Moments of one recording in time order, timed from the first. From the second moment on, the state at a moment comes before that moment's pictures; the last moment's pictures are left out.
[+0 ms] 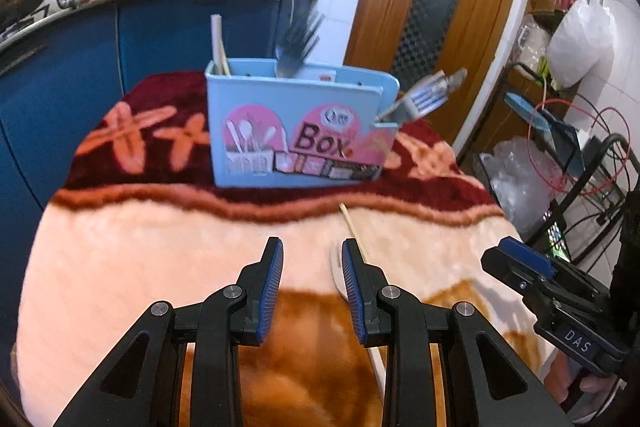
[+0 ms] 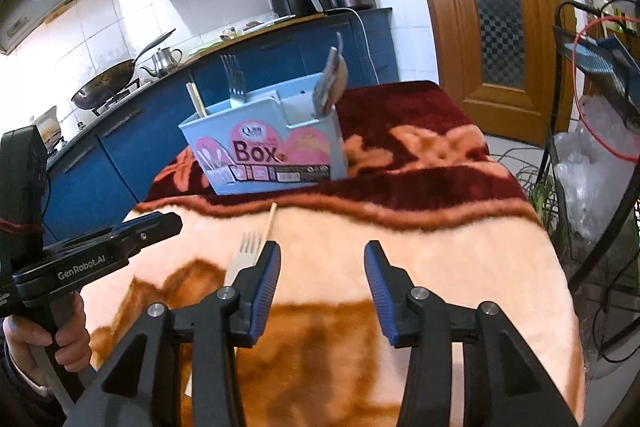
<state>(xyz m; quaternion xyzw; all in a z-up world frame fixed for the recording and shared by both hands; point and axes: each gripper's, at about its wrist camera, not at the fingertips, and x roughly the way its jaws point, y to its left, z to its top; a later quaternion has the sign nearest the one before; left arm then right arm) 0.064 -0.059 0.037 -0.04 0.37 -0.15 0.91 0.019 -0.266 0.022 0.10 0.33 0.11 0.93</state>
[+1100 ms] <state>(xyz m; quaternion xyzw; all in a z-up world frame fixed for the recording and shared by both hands) 0.076 -0.104 -0.011 0.01 0.50 -0.17 0.85 0.017 -0.288 0.007 0.12 0.34 0.11 0.93</state>
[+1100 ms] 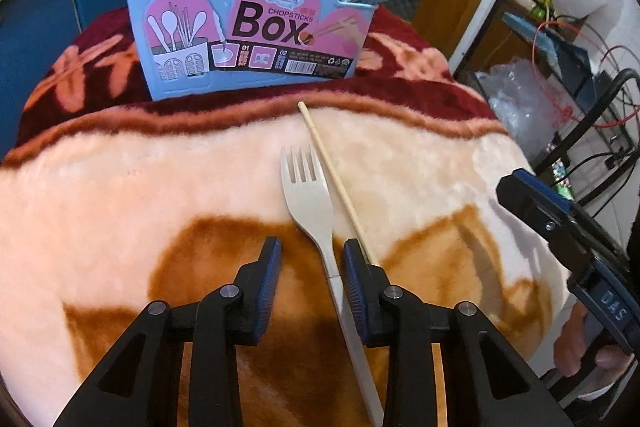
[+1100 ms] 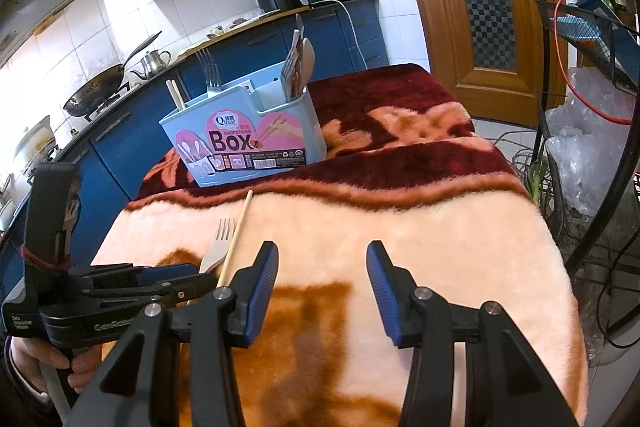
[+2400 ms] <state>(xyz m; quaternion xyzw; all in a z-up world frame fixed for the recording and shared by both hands) 0.079 0.015 0.057 -0.10 0.31 -0.15 0.93 0.104 -0.184 0.004 0.01 0.51 0.19 0.84</state>
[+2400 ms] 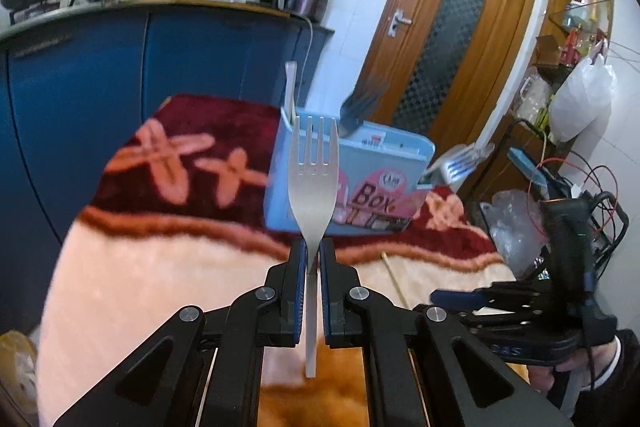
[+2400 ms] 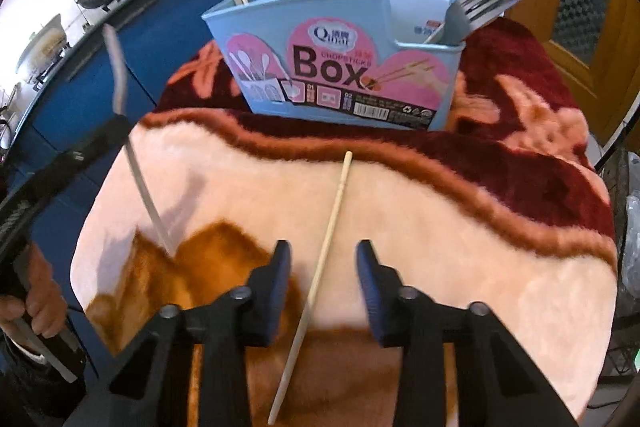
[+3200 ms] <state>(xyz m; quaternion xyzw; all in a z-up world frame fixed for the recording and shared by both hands) 0.122 0.015 0.125 -0.10 0.18 -0.14 0.97 0.119 -0.205 -0.003 0.09 0.49 0.20 0.84</state>
